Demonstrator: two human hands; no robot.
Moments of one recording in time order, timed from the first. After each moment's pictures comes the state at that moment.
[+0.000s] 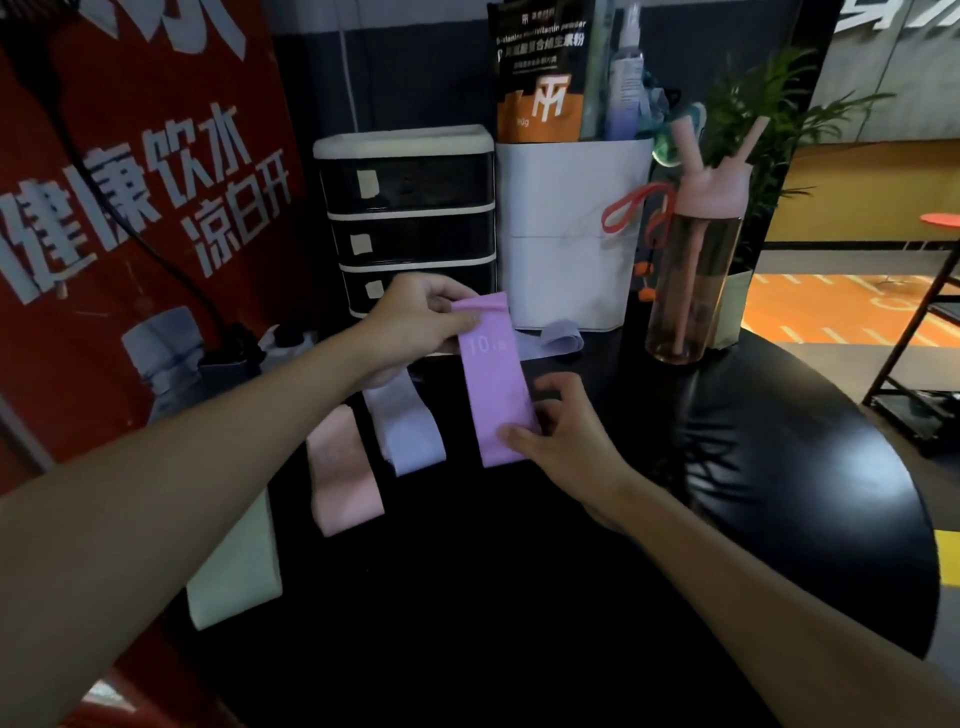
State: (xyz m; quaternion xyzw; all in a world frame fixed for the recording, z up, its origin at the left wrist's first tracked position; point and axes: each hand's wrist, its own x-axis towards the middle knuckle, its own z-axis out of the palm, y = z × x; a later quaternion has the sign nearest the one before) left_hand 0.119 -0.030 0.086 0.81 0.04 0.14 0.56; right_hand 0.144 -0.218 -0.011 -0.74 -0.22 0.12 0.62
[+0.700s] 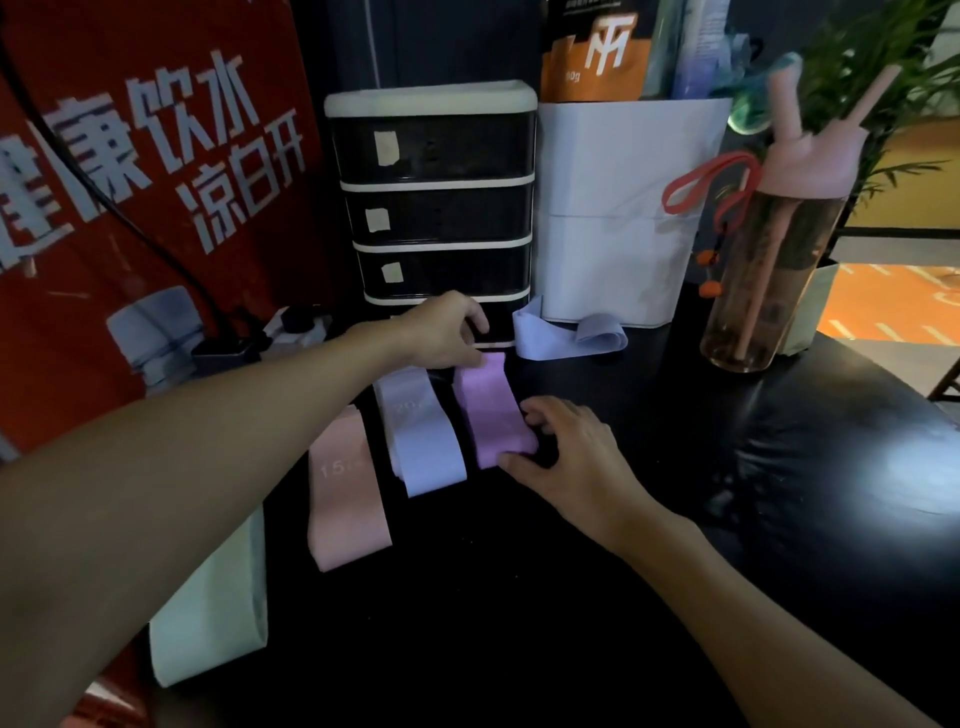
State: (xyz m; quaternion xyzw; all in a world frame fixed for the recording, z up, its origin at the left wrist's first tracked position) left_hand 0.198 0.030 0.045 0.97 0.06 0.02 0.22; right_hand 0.169 -0.193 -0.030 -0.87 -0.36 -0.03 0.35
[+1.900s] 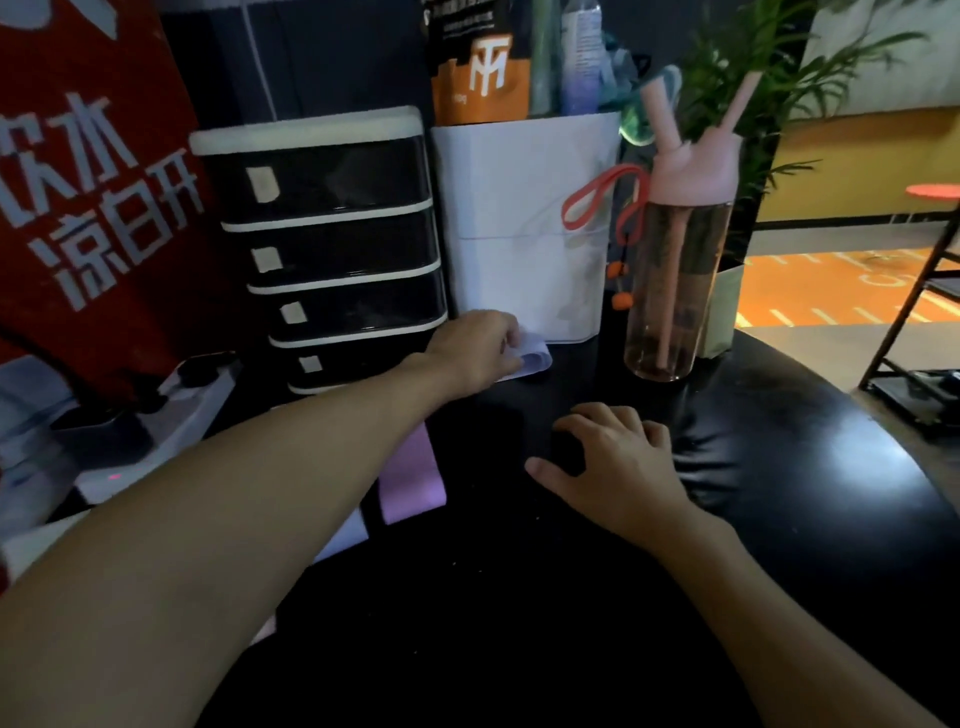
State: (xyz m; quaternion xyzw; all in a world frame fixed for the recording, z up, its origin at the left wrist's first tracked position) left_hand 0.294 -0.065 0.024 0.99 -0.04 0.11 0.12; right_hand 0.236 -0.272 -0.040 -0.95 -0.25 -0.08 0.18
